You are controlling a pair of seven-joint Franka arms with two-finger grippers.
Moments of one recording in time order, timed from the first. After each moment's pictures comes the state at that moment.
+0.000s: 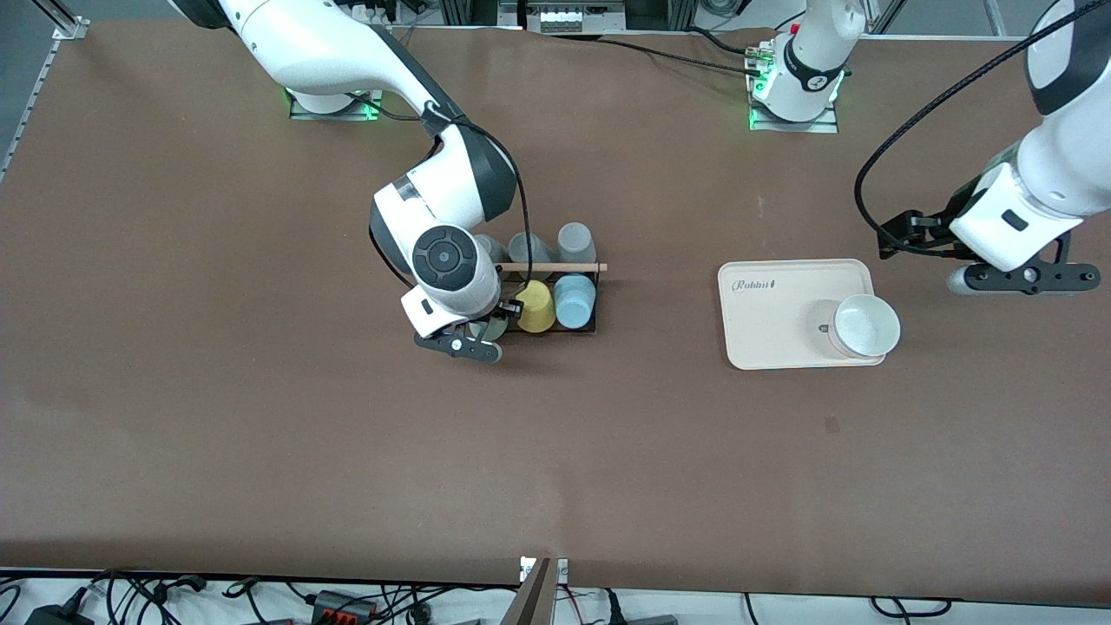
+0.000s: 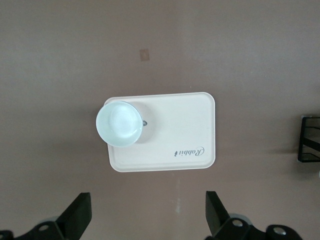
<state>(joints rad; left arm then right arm) -0.06 0.14 -0.02 -1.51 0.02 1.57 -0.08 0.53 0.73 0.10 -1.28 -0.01 1.87 0.83</state>
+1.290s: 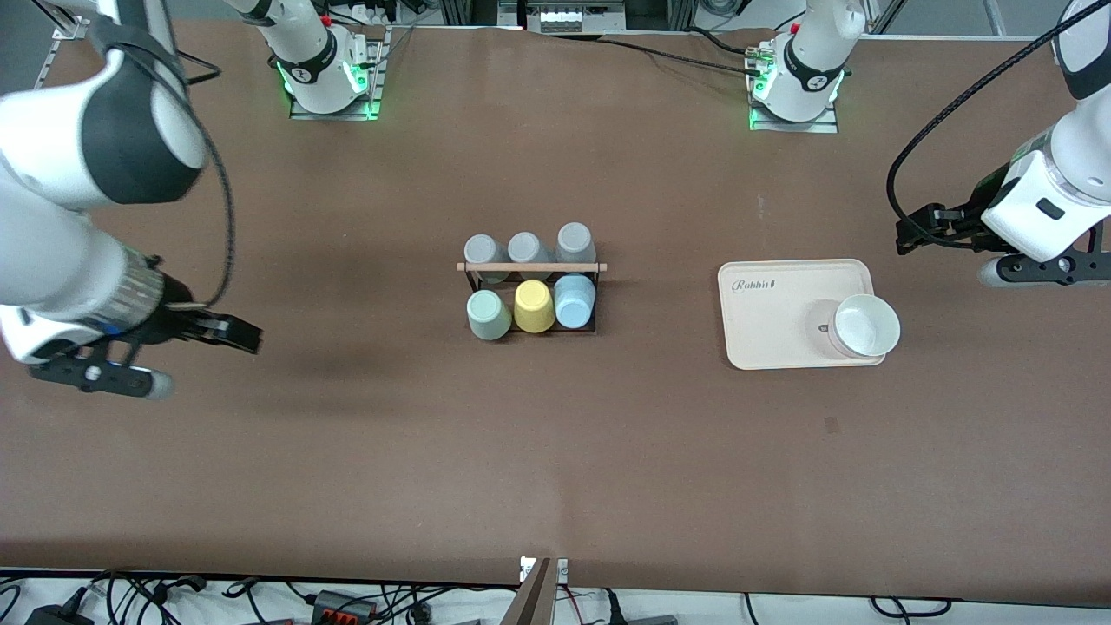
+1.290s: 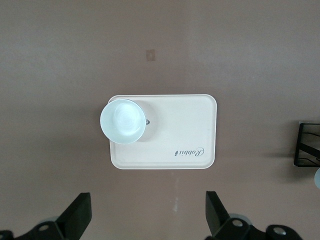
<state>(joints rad) -0.02 0.12 -0.06 -1.51 0.01 1.54 -0.14 0.10 0.46 0.05 -1.15 -0.04 1.61 0.32</state>
